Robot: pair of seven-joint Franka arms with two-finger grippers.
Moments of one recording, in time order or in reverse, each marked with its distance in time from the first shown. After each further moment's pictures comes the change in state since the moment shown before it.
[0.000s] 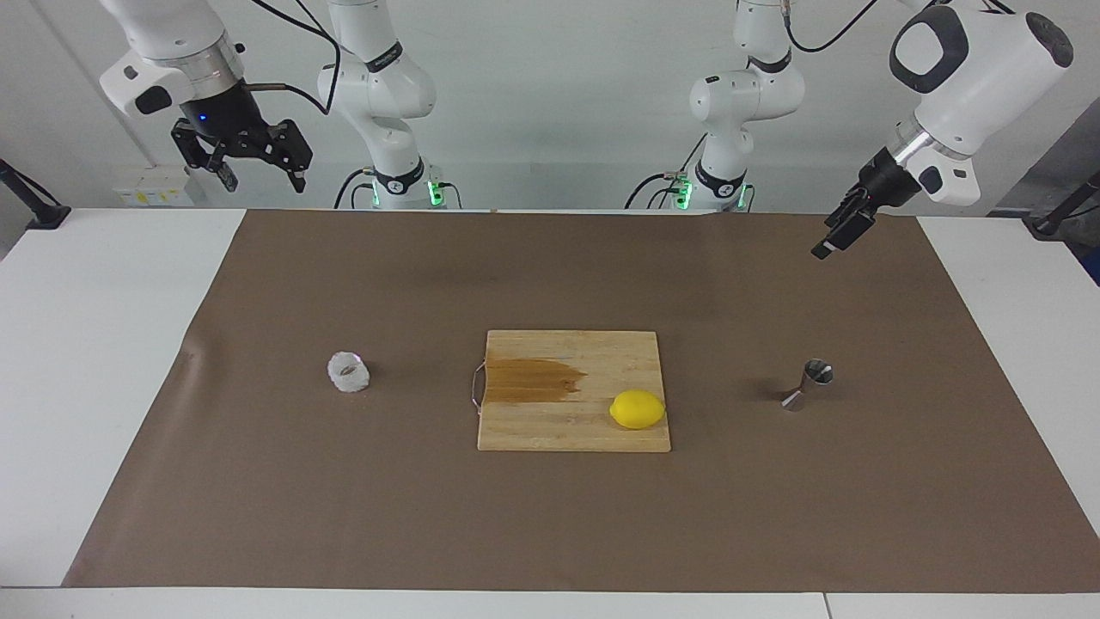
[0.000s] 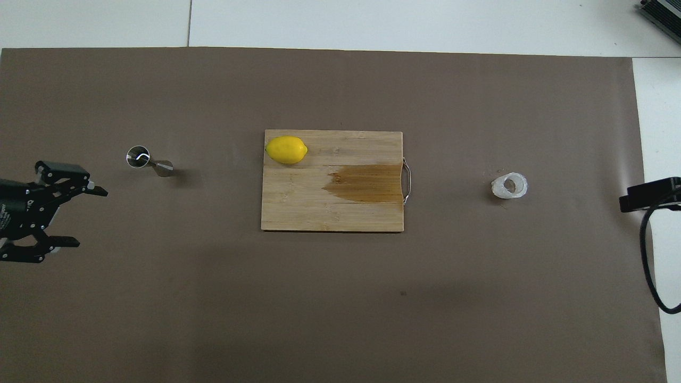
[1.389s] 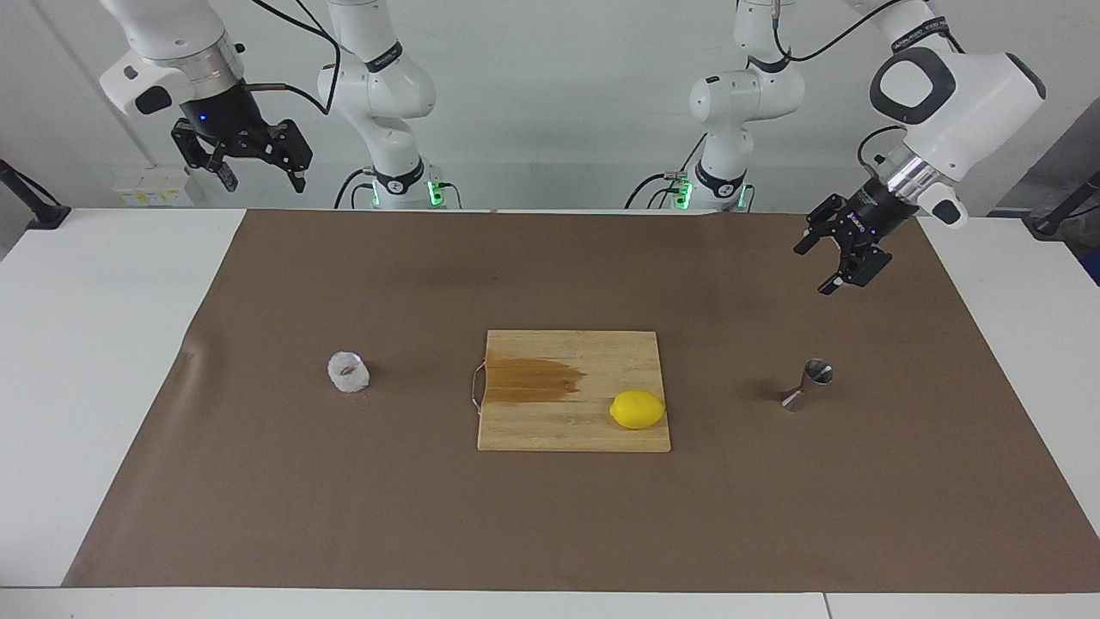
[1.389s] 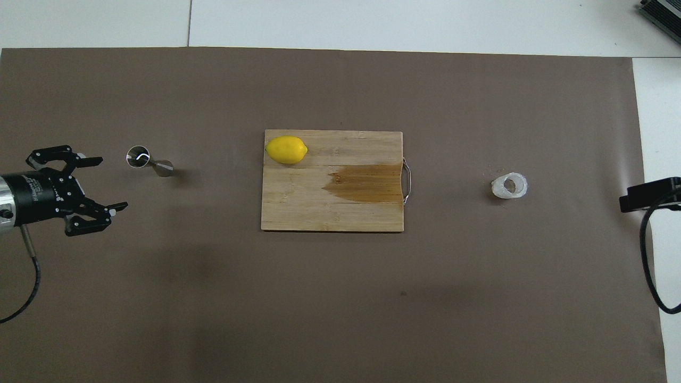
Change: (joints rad) left arm 0.008 0.018 0.000 -0.247 -0.256 0.518 -0.795; right arm 0.000 0.000 0.000 0.000 0.000 0.000 0.000
